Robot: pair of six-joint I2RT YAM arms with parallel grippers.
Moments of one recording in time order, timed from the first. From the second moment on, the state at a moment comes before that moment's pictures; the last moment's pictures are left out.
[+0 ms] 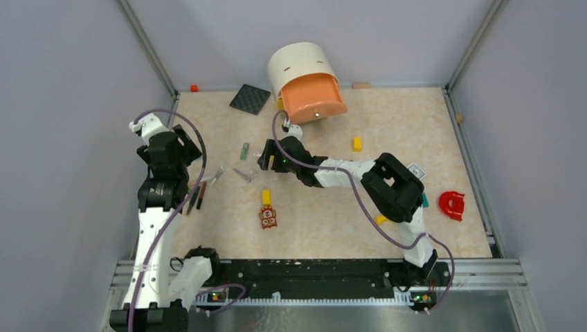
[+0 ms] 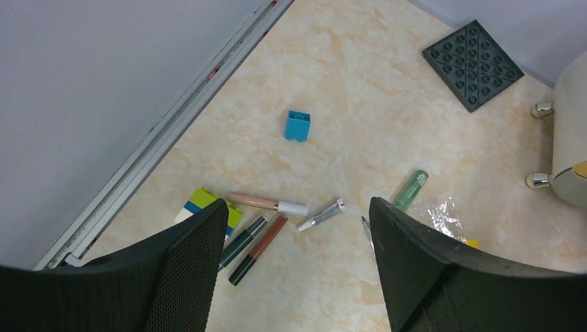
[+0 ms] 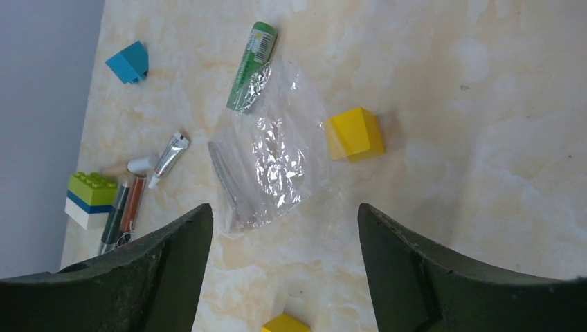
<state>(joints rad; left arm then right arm) 0.04 0.86 0.99 -0.54 -0.41 -0.36 0.91 2.07 1.36 0.22 0.17 0.76</state>
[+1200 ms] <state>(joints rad) 0.04 0.86 0.99 -0.54 -0.41 -0.36 0.92 2.22 1.42 0.28 0.23 1.11</state>
